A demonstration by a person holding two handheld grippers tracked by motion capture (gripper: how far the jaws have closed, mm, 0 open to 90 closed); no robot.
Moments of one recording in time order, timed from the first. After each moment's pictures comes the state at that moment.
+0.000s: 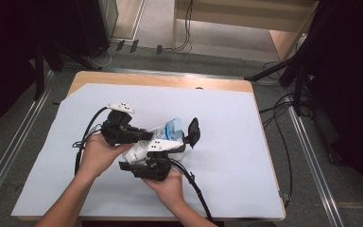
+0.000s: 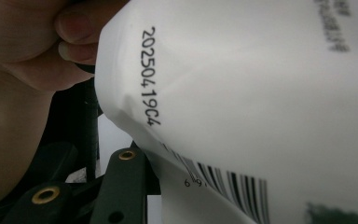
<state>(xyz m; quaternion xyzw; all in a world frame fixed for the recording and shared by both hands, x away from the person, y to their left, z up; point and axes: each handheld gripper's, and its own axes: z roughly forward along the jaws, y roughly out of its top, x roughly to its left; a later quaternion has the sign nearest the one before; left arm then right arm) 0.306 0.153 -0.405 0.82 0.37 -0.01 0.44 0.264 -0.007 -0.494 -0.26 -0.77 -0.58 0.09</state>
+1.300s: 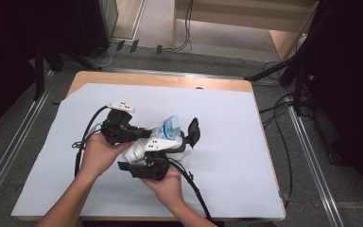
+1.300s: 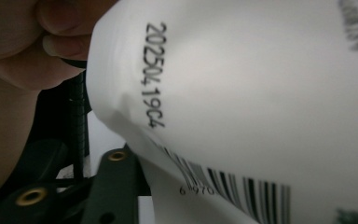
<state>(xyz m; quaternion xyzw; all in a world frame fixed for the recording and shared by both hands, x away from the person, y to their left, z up) 0.306 0.153 -0.402 0.82 0.39 0.02 0.42 0.264 -0.002 -0.491 -0.27 -0.78 -0.56 0.08</state>
